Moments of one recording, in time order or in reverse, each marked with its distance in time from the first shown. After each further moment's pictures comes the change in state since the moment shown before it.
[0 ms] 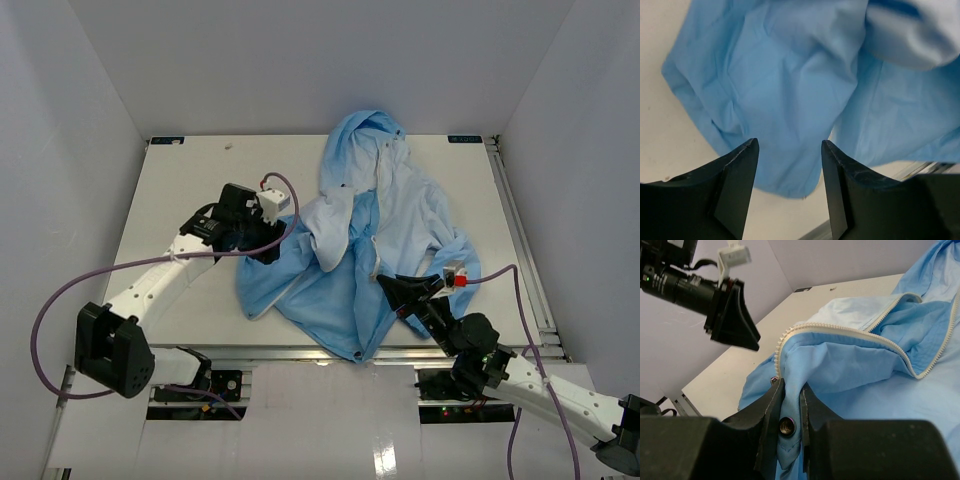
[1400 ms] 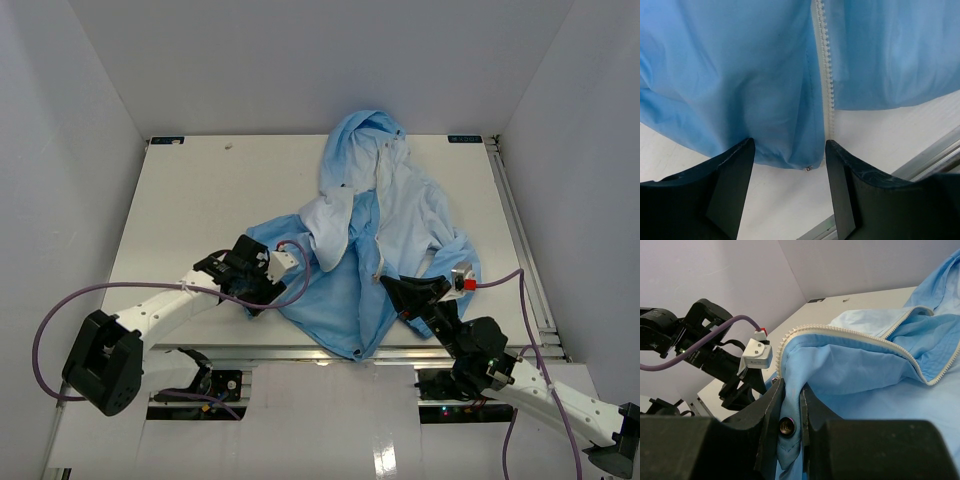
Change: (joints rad) left arm -0.137 -0.108 -0.395 0.042 -0.144 0.258; right arm 0.000 -0.124 0.000 -0.054 -0.045 0.003
